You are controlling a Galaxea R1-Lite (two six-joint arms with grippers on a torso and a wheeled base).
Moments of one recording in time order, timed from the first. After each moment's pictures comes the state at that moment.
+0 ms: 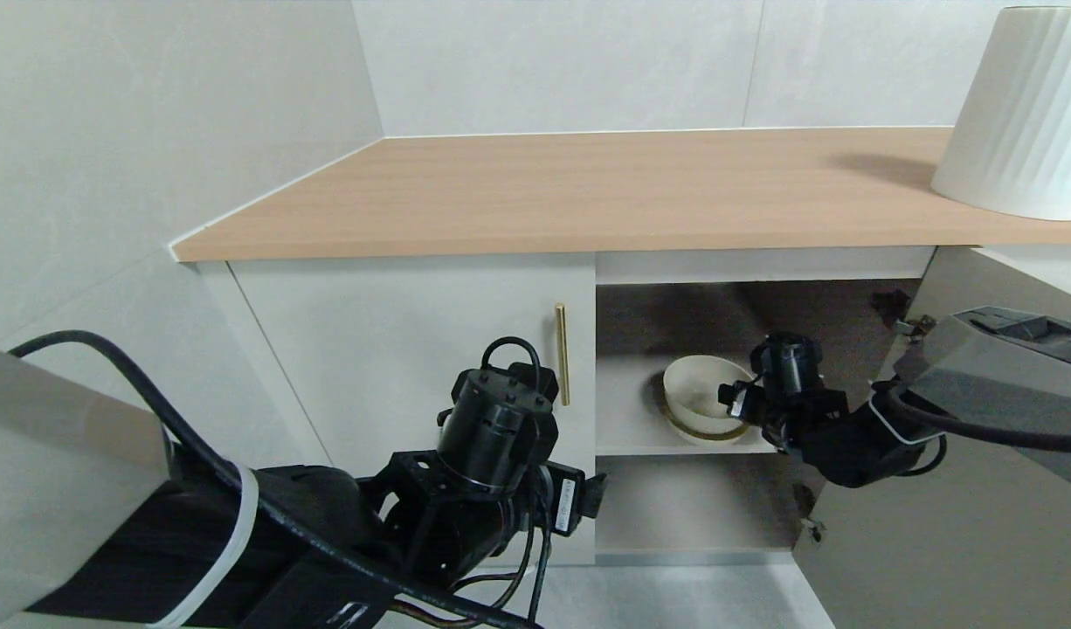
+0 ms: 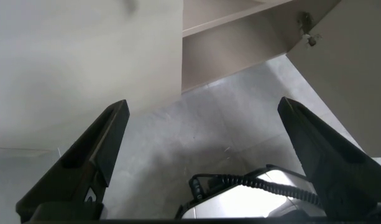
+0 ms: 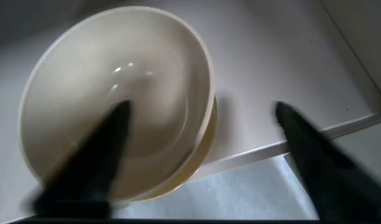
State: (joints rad) left arm -0.80 1.92 -0.85 -0.45 0.30 -0.29; right arm 0.31 2.33 -1.13 -0.71 -0.43 0.44
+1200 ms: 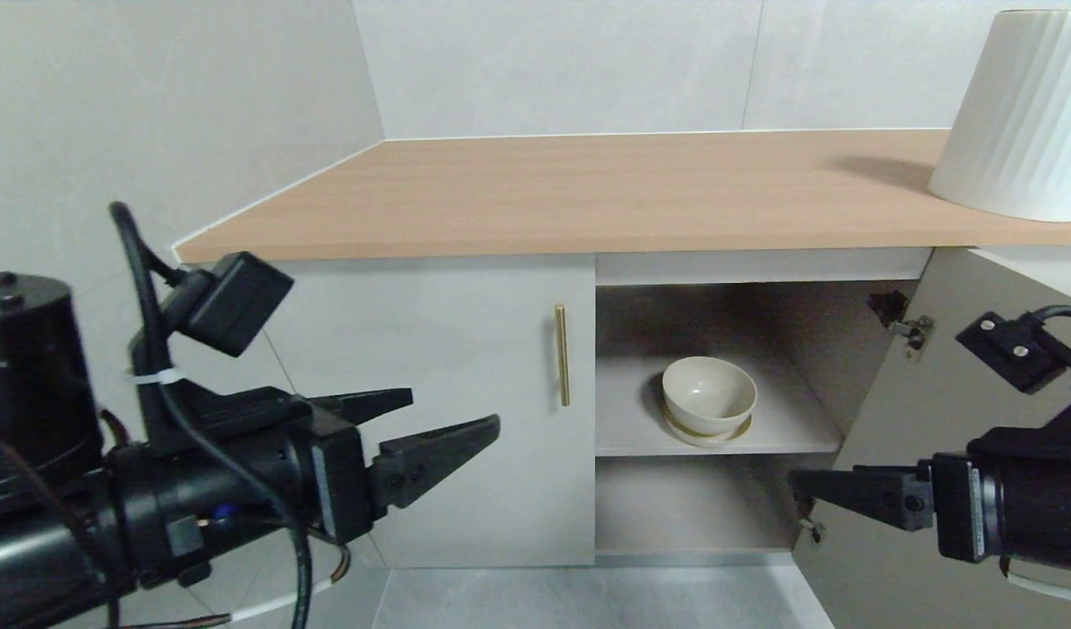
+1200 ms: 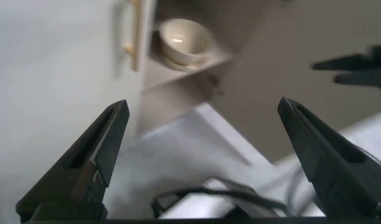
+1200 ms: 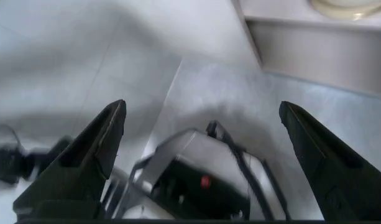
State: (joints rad) left arm -0.63 1.27 -0.65 -0.36 -0.09 -0.29; right arm 0.55 1.22 -0.66 -0.08 0.13 0.42
